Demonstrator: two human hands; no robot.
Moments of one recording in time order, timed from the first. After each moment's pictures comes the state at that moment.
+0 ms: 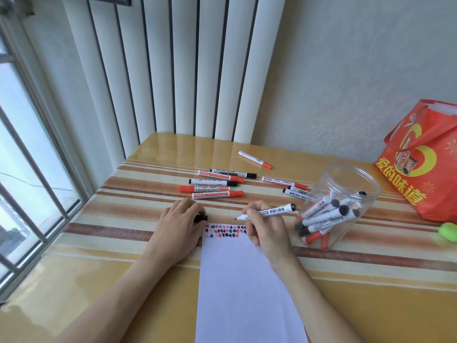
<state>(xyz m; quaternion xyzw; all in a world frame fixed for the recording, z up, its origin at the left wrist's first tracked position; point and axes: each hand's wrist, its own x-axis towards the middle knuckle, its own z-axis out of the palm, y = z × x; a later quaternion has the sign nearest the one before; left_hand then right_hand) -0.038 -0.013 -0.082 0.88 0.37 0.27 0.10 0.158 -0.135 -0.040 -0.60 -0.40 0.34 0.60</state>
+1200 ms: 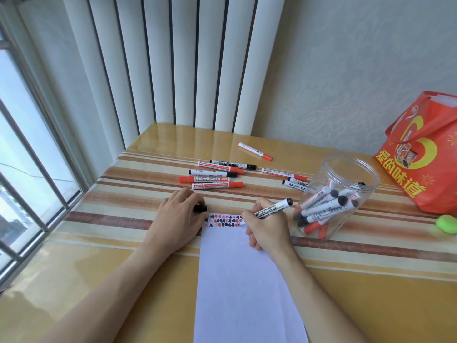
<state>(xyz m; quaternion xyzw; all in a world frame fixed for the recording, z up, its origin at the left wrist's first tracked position) -0.039 -0.014 -0.081 0.88 0.37 0.28 0.11 0.152 -0.139 -0.041 -0.74 -0.35 0.26 0.50</state>
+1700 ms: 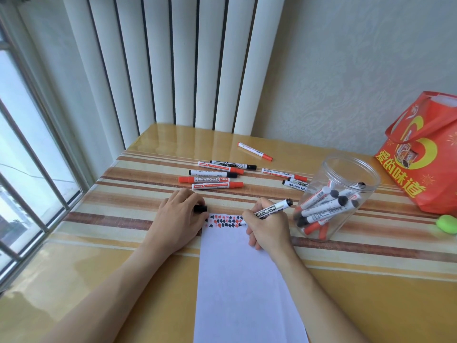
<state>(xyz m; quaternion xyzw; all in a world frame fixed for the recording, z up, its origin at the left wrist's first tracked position) -0.039 -0.013 -0.081 0.88 0.37 0.28 0.11 0.153 -0.137 -0.042 -0.75 -0.35 0.26 0.50</state>
